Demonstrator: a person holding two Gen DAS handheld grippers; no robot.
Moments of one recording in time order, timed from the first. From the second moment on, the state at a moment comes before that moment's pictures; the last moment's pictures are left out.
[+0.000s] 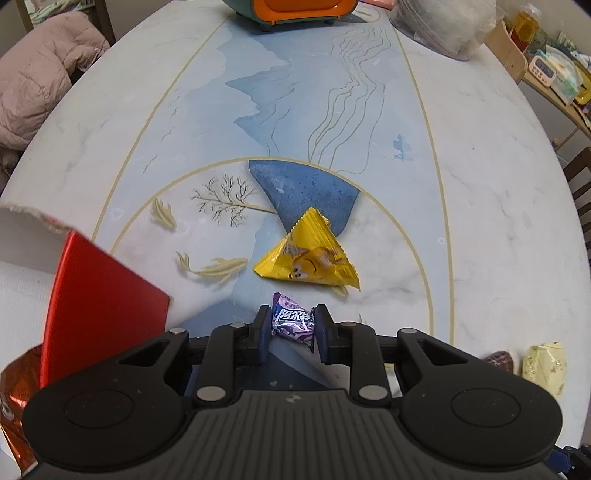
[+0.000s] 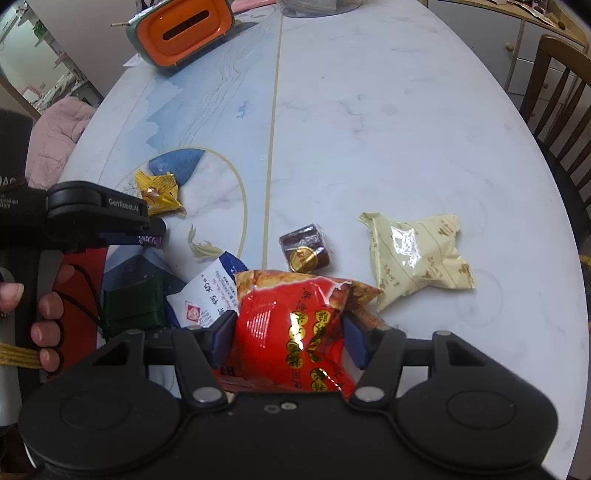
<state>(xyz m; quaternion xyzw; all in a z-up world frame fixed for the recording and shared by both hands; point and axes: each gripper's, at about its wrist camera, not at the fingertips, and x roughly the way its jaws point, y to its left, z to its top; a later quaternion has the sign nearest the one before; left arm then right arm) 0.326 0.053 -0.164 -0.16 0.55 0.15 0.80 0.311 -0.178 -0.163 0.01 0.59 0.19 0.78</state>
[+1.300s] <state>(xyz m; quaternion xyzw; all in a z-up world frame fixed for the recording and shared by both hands) 0.151 0.099 -0.029 -0.20 0.49 0.12 0.84 0.212 -0.129 -0.036 0.00 0.50 0.30 0.81</state>
